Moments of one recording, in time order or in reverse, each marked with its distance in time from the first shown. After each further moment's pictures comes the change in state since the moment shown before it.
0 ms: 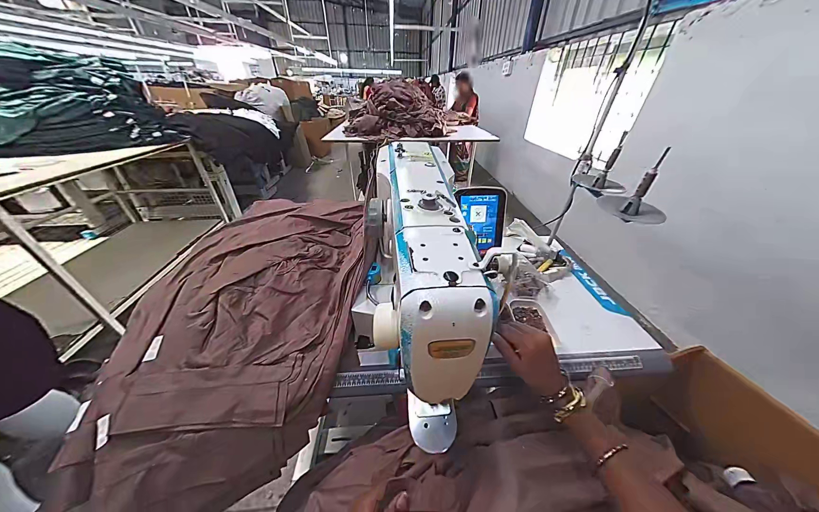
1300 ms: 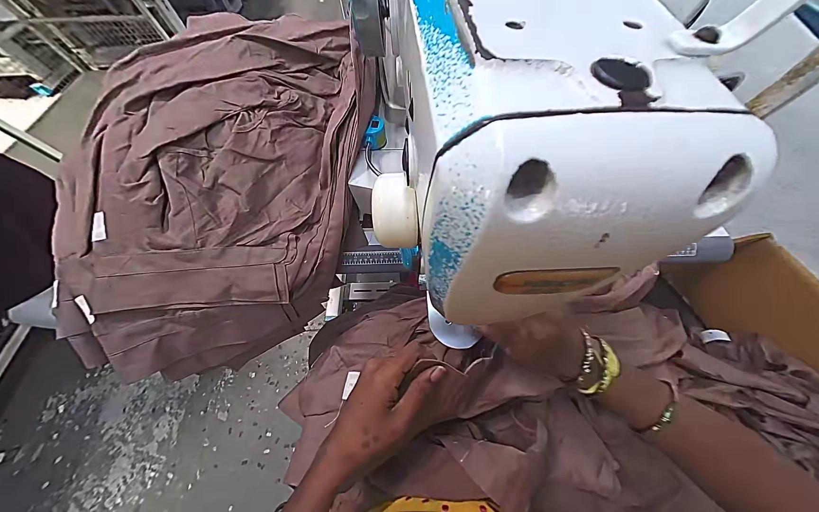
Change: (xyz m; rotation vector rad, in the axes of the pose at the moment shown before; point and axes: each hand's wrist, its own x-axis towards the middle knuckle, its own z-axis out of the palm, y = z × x) left_hand 0.018 0.078 -0.014 0.164 -0.003 0.233; right_hand -0.003 -0.120 -0.025 0.155 -0.262 -0.159
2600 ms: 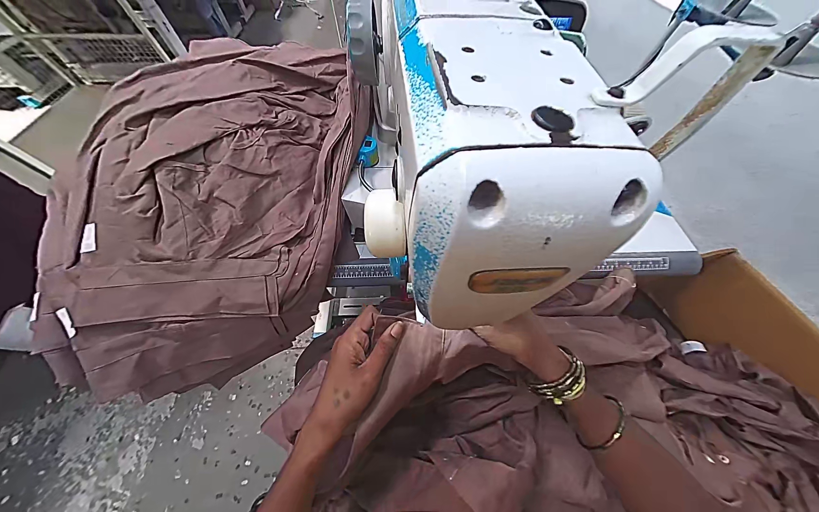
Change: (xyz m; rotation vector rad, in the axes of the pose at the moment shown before) left_hand 0.030 -0.003 -0.014 -0.279 0.231 -0.318; right_hand 0.020 -0.008 0.005 0.441 -0.392 0.845
